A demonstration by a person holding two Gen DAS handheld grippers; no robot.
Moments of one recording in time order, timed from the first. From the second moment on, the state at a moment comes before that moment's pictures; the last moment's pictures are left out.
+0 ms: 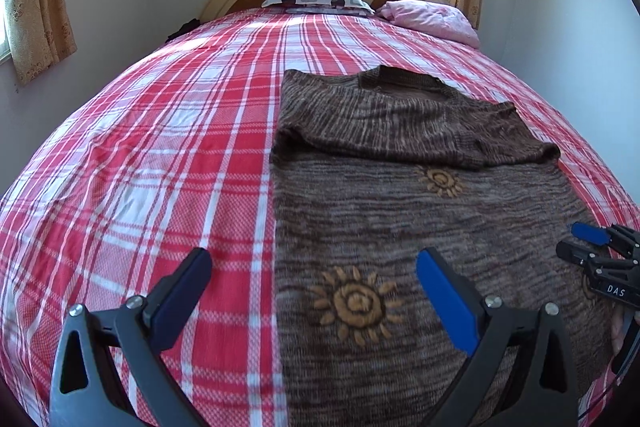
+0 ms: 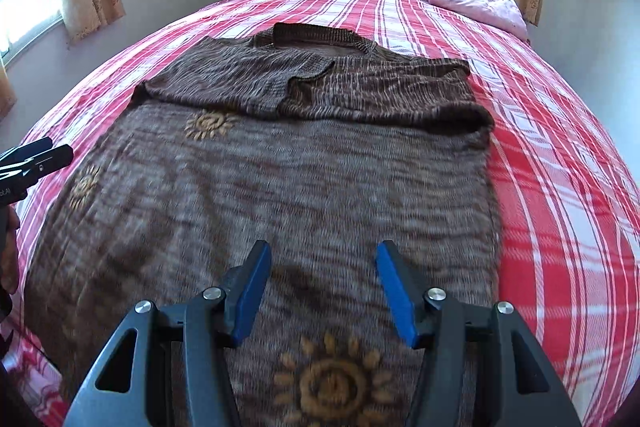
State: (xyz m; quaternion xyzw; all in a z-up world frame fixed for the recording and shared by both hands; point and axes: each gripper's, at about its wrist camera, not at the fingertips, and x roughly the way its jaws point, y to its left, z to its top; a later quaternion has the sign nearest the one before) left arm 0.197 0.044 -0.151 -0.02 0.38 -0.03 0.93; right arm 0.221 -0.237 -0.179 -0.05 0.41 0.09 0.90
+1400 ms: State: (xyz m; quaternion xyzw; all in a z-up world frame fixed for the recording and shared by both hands) left arm 0.101 0.029 -0.174 0.02 0.41 -0.04 0.91; right arm 0.107 -0.266 -0.190 -0.04 0.42 0.08 0.90
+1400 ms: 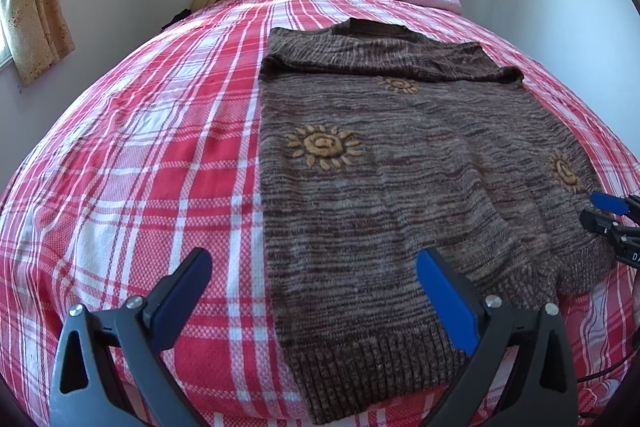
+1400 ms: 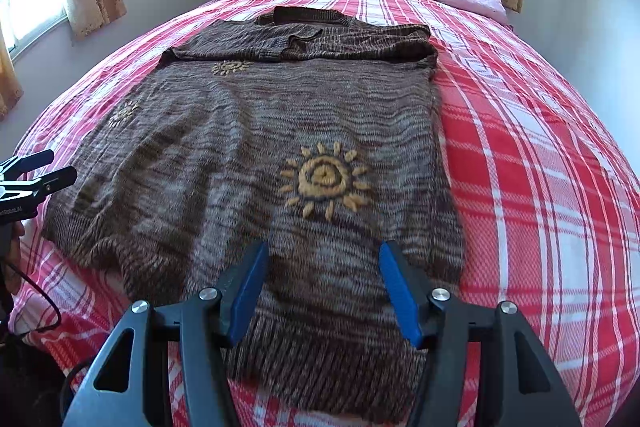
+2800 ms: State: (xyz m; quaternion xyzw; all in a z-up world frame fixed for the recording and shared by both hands) left arm 0.058 0.036 -0.187 -0.03 0.43 -0.05 0.90; right arm 0.059 -0.335 -0.198 0.09 0.44 0.08 0.89
